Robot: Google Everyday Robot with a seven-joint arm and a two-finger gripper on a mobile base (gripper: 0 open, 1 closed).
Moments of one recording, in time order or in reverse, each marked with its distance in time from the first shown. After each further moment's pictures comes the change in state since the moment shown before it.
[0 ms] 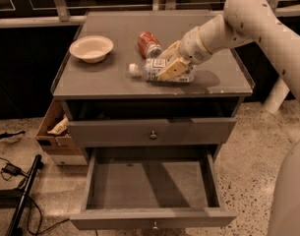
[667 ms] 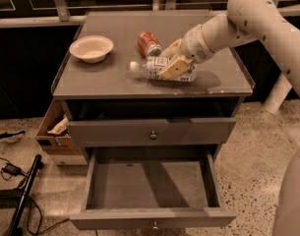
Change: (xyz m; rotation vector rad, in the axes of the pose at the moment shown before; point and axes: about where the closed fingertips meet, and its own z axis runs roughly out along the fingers) arm -0.006 0.002 -0.010 0.011 -0.002 -0.013
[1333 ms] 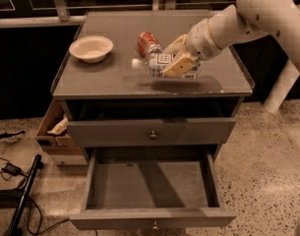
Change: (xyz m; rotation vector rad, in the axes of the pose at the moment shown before) arm -0.010 0.015 -0.030 0.028 0.014 -0.028
